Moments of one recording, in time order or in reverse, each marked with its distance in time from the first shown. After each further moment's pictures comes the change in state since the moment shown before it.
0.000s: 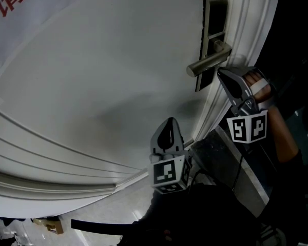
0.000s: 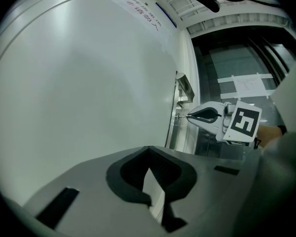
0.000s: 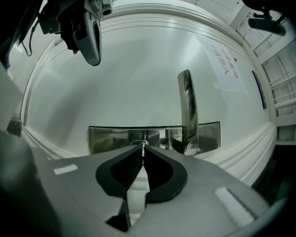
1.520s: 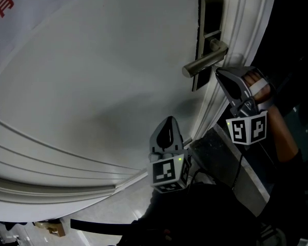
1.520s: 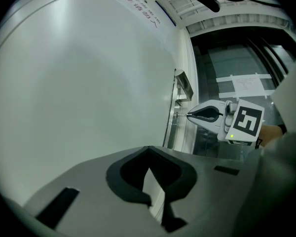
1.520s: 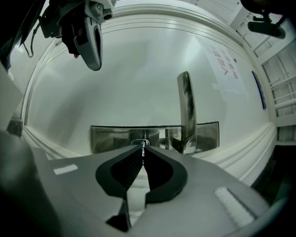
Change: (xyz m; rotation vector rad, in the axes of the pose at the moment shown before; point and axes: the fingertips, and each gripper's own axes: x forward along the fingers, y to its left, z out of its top) left arm 0.009 -0.006 -0.001 0.012 0.000 -0.036; right arm -0.004 0.001 -0.001 -0.006 0.000 0.002
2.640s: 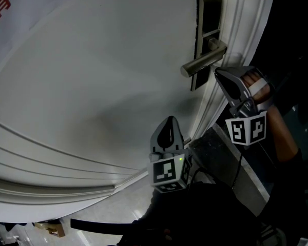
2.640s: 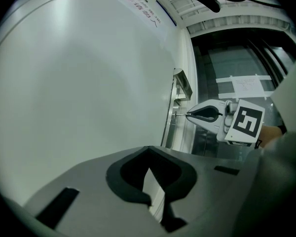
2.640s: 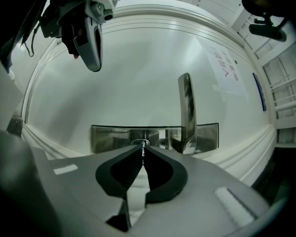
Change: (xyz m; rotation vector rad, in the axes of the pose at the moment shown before) left arm 0.001 -0.004 -0.003 -0.026 0.007 -0.002; right arm -0.002 0.000 0.000 -0.015 -0.004 -0.002
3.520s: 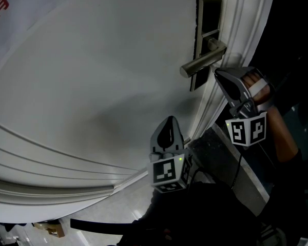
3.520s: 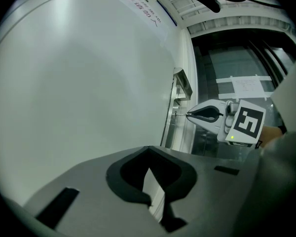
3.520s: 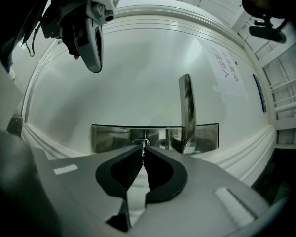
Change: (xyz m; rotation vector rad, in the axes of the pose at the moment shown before) left arm 0.003 -0.003 -0.002 0.007 0.000 -0.017; right arm -0.001 0.001 -0.001 -0.009 -0.003 0.000
